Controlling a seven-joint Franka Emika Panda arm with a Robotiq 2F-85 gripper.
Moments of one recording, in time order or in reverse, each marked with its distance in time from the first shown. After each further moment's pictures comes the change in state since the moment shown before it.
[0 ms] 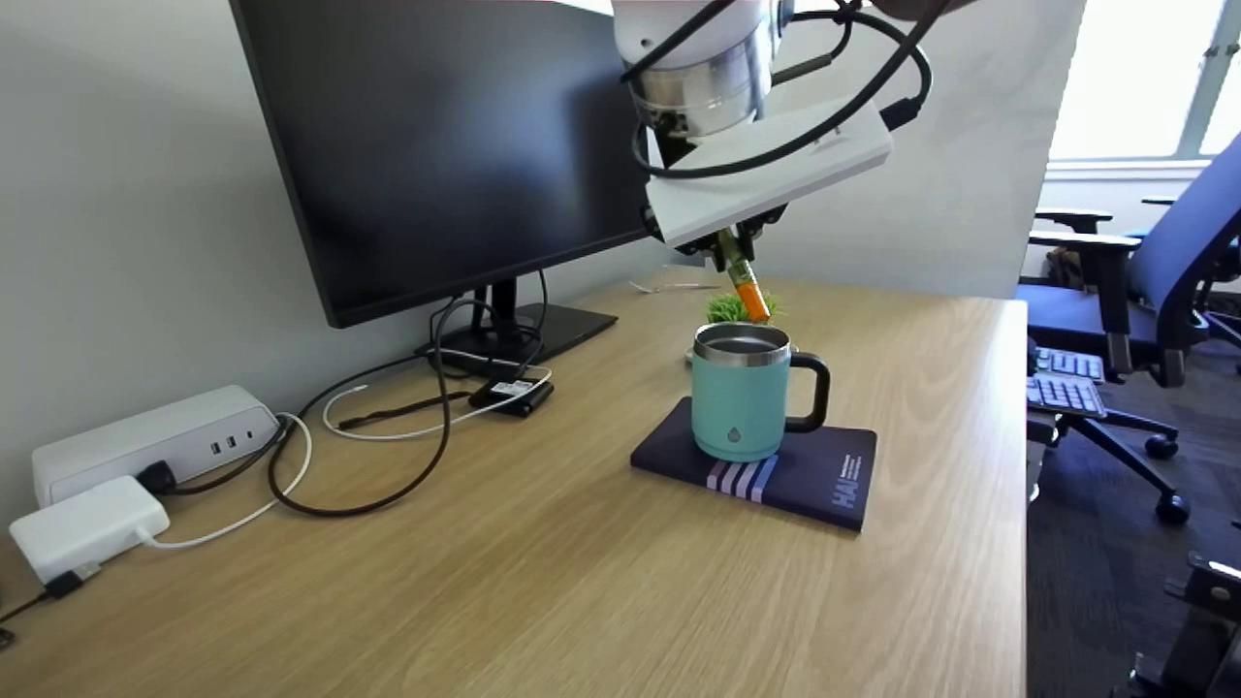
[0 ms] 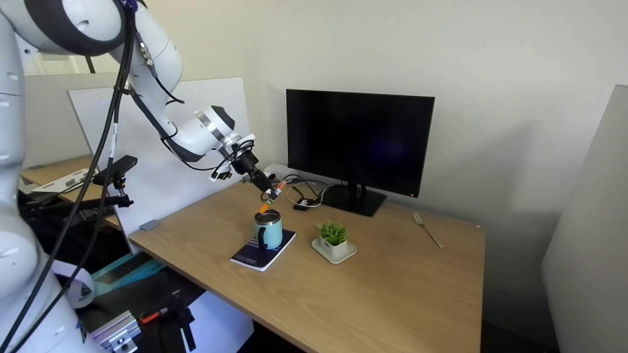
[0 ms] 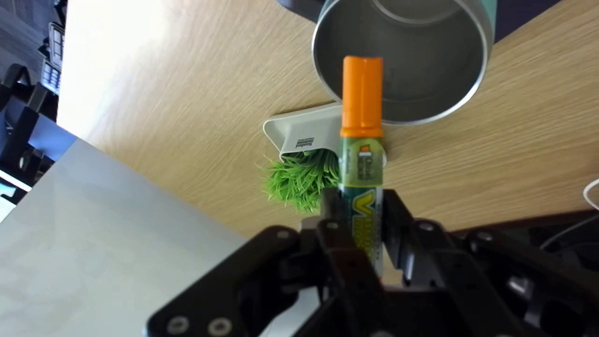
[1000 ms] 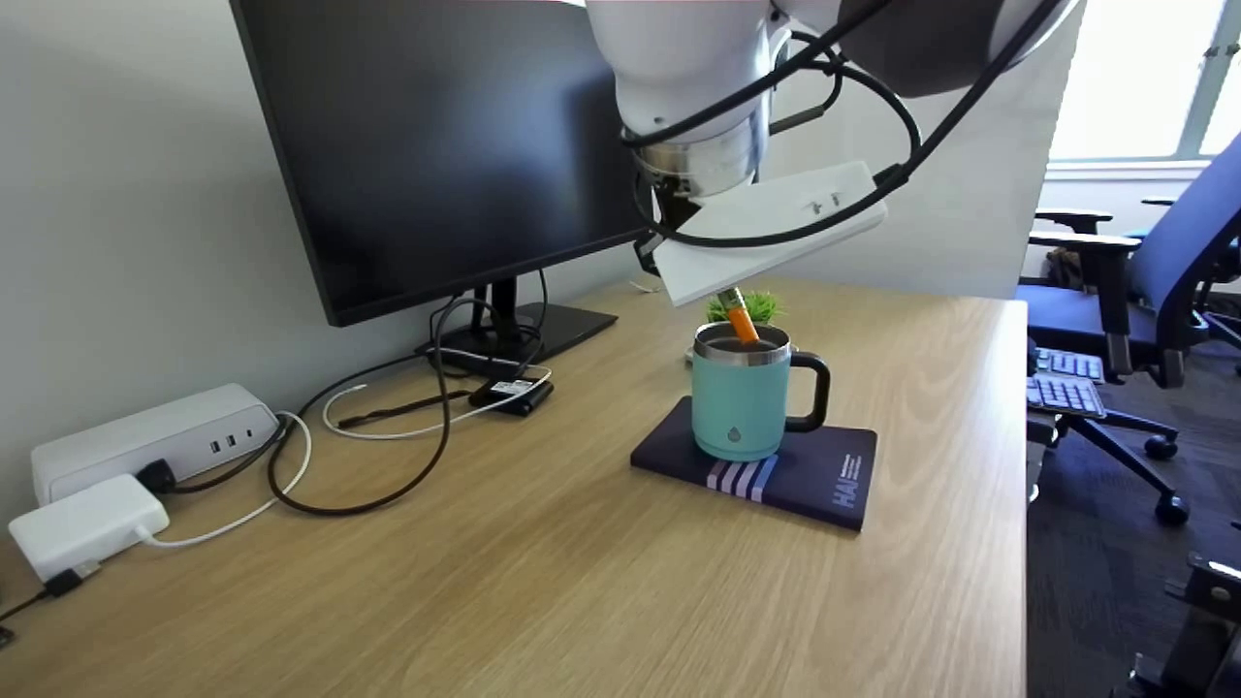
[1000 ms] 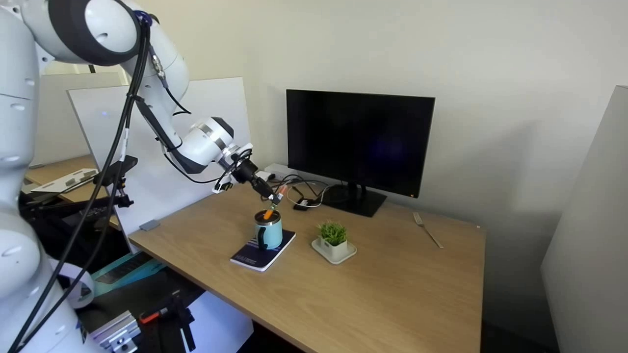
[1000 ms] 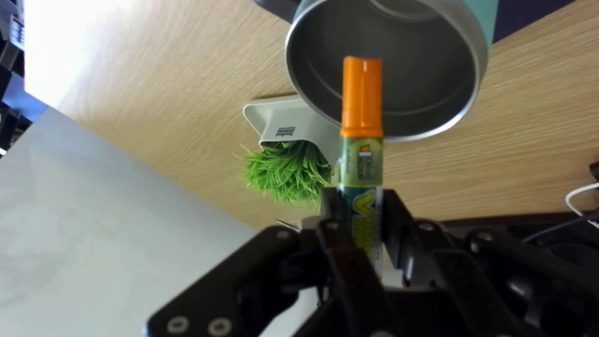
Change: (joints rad) arm 0.024 0.065 -0.009 -0.001 -0.166 0.011 0.099
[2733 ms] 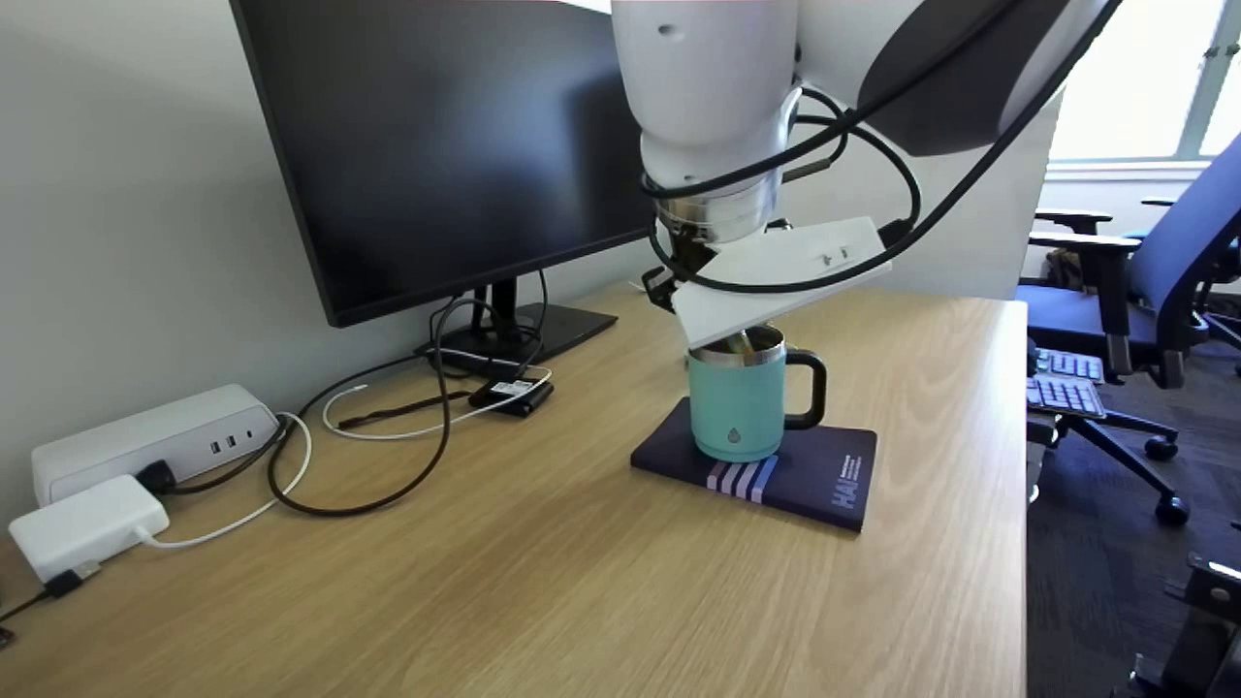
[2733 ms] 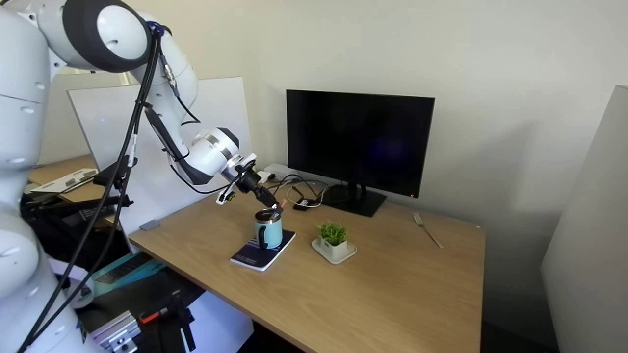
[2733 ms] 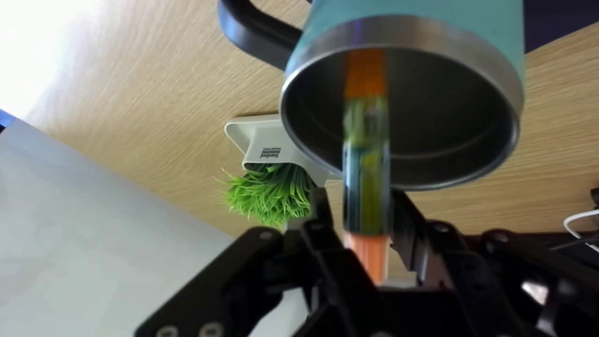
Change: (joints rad) arm -0.013 0.046 -0.028 -0.020 -0.091 0.085 0.071
